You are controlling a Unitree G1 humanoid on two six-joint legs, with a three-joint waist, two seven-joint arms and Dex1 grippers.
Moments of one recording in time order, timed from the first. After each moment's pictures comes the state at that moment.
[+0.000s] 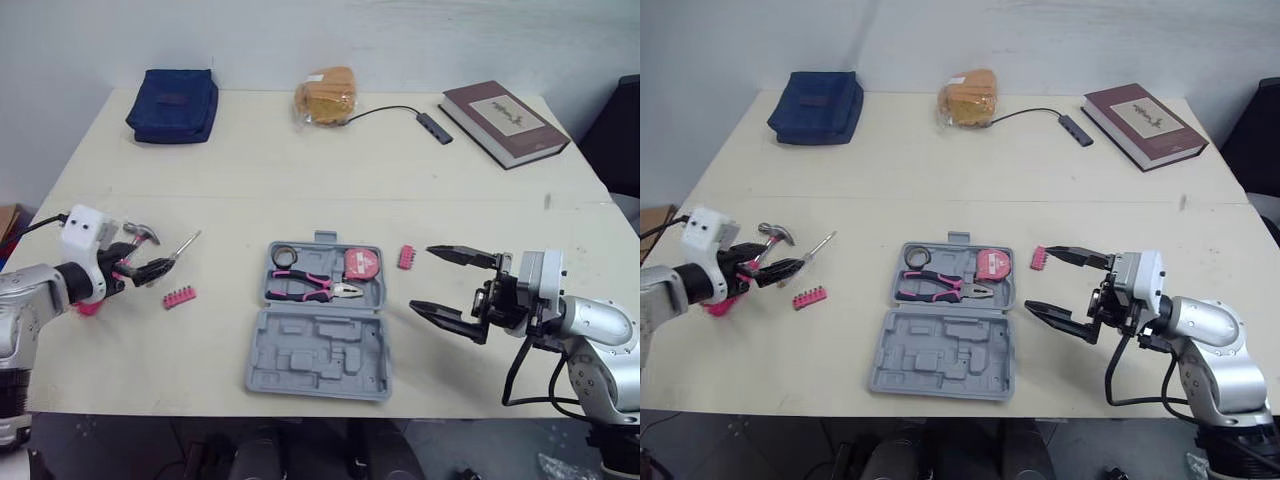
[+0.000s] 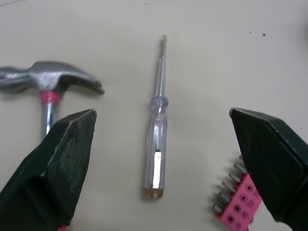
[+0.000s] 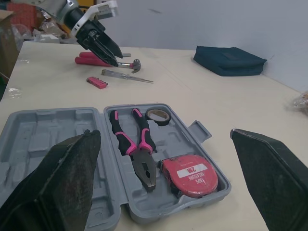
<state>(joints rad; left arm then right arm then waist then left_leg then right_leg) -0.33 0.93 0.23 0.09 -0.42 0.74 -0.65 -0.11 -0.69 -0.16 -0.25 0.60 0.04 1.11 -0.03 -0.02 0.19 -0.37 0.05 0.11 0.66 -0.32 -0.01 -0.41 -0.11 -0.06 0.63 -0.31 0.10</state>
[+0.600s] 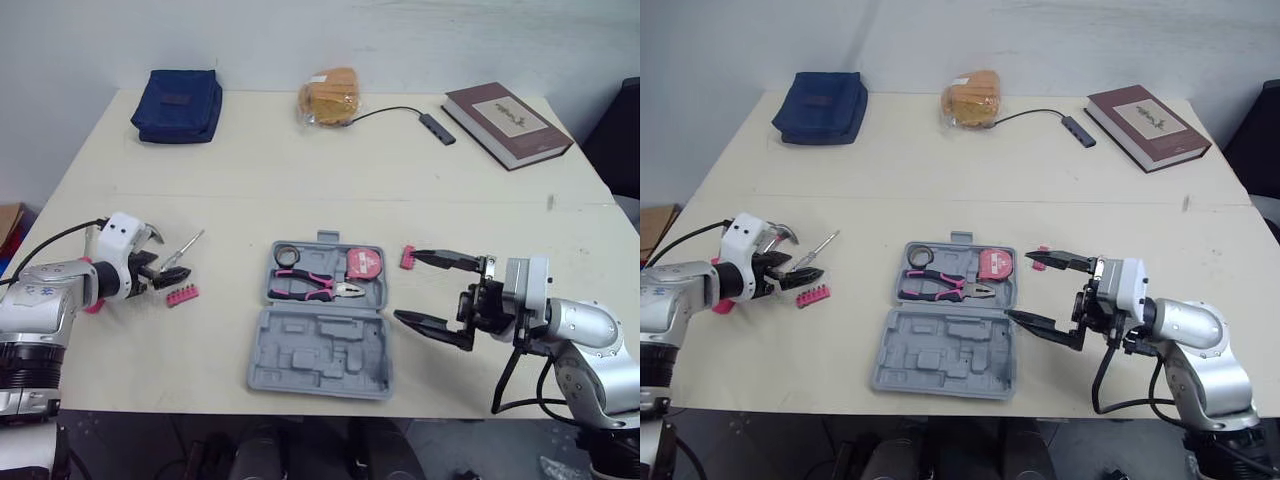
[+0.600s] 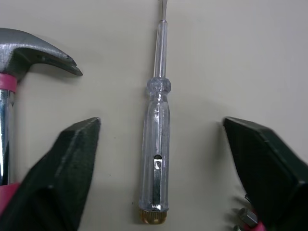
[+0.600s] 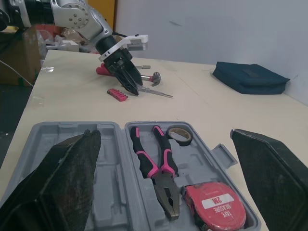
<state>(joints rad) -0.46 0.88 0.11 0.29 -0.30 0.73 -0.69 -0.11 -0.67 -0.12 -0.34 0.59 0.04 1.11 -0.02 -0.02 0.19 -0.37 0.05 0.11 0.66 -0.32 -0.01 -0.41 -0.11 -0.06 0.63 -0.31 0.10</state>
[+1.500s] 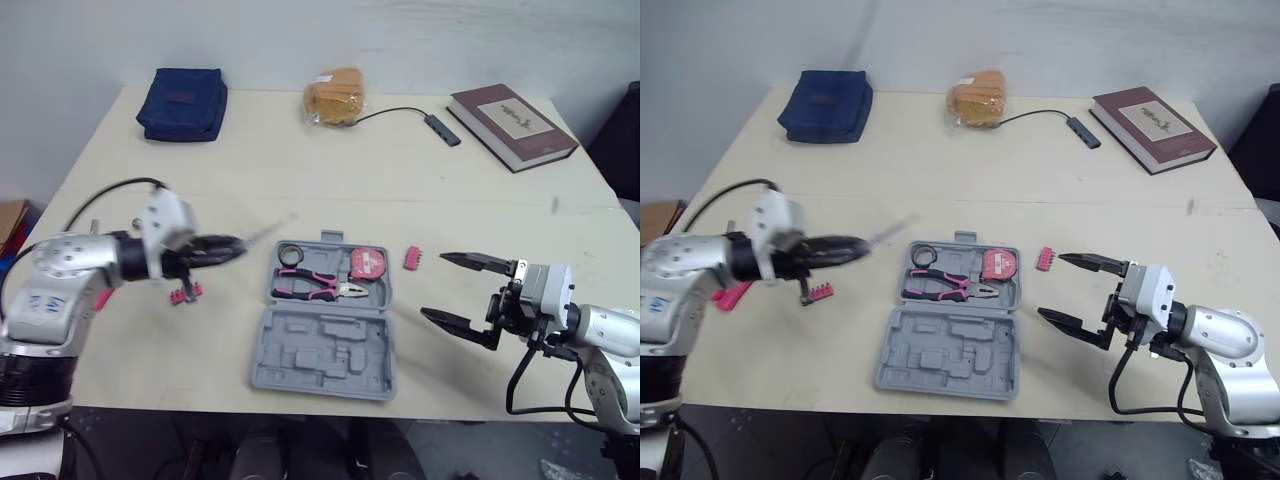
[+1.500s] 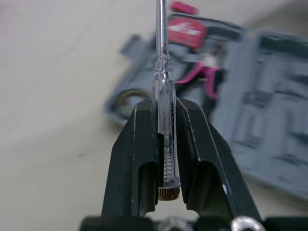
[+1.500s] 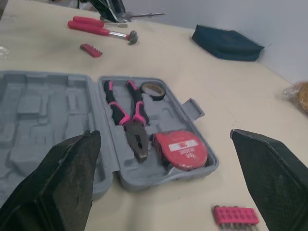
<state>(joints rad) -0.43 0.85 -0.02 -0.29 -0.43 0.48 -1.09 -0.01 -0.73 -0.22 -0.24 0.50 -0.05 1.14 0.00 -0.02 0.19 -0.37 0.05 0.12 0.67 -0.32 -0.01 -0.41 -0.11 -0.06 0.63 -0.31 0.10</state>
